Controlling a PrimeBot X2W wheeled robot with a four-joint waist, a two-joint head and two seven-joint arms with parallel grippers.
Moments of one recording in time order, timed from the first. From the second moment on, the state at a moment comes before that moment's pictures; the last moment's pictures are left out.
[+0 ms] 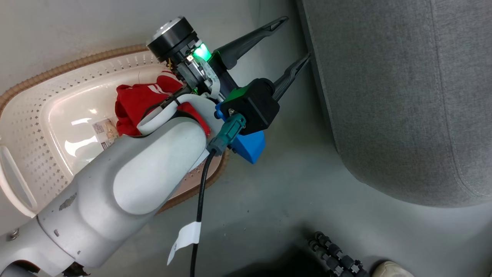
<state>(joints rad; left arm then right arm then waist) -1.01 0.29 -0.95 0.29 -0.17 -0.09 -0.11 -1.04 -0.34 -0.56 0.42 0.05 0.13 -0.26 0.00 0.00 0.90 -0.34</state>
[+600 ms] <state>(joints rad) -1.00 0.31 -0.95 0.25 -0.19 -0.06 -0.11 -0.94 -0.23 -0.61 0.62 -0.02 0.13 -0.26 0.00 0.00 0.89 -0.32</state>
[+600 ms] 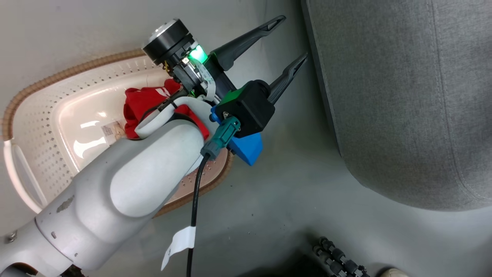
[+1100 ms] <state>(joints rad) -0.88 0.25 -0.89 0.40 -0.29 0.00 -0.25 -0.58 -0.19 -0.50 0.39 0.00 0.13 -0.26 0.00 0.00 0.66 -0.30</state>
